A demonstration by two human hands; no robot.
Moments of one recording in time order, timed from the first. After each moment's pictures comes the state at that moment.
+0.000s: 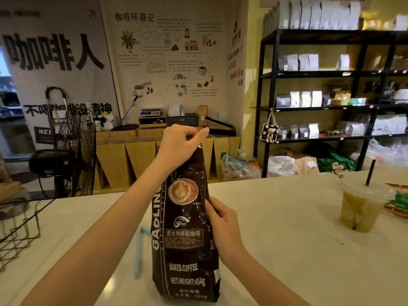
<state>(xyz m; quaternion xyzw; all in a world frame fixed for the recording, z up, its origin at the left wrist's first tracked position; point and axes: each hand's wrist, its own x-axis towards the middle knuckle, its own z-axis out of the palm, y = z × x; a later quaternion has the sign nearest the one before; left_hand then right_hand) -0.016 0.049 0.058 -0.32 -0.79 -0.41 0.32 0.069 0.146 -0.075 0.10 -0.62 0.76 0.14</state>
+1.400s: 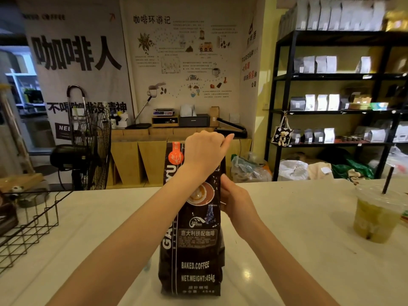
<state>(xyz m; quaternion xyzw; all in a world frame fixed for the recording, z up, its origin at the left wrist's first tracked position) -0.014 0.080 0.042 -0.25 -0.81 -0.15 0.51 0.043 0.169 -0.043 0.11 -0.61 0.78 0.03</state>
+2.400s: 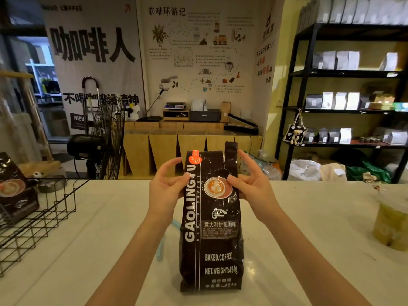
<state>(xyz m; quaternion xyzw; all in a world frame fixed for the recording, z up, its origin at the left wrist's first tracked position) 0.029 -0.009 -0.040 -0.09 -0.62 -0.76 0.18 0.028 0.177 -0.036 0.19 -0.66 0.72 0.08</state>
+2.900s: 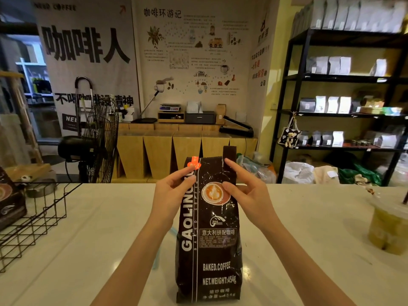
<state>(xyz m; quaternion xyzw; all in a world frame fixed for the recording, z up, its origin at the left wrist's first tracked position) 0.027 -0.001 -0.032 -0.12 -0.65 -0.74 0.14 0.029 0.177 -0.039 0.26 -0.71 0.63 0.18</state>
